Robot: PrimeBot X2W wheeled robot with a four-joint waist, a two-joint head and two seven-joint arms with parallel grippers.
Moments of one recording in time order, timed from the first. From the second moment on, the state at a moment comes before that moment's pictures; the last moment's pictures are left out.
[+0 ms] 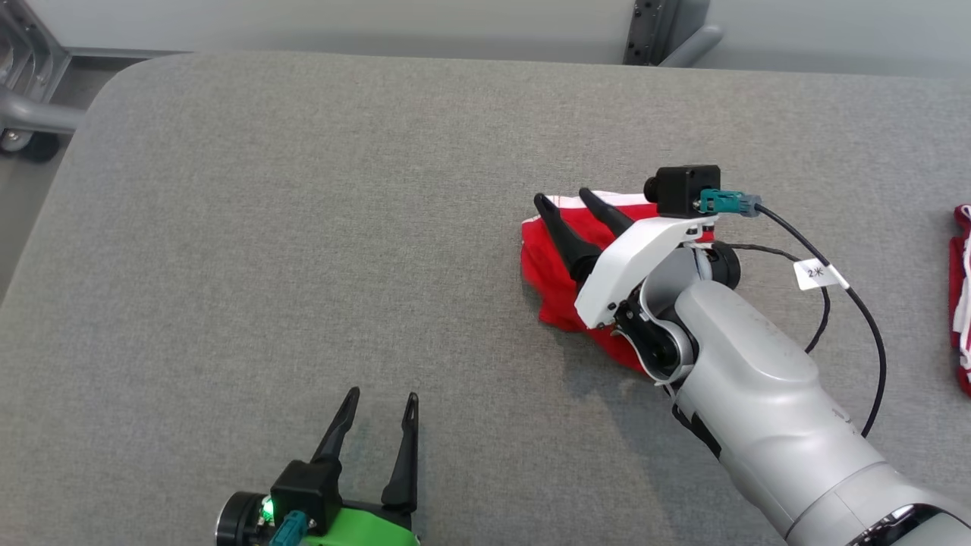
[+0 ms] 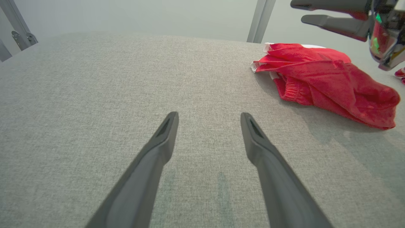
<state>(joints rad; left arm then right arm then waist) 0.00 0.05 -0.36 0.21 -0.25 0.03 -0.26 -0.77 -0.05 0.53 0.77 0.77 0.13 -0.05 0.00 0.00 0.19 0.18</state>
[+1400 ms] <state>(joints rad) 0.01 0.05 -0.30 0.17 -0.24 0.03 -0.26 -0.48 -0.05 0.40 0.64 0.30 0.13 -0.07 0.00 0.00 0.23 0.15</state>
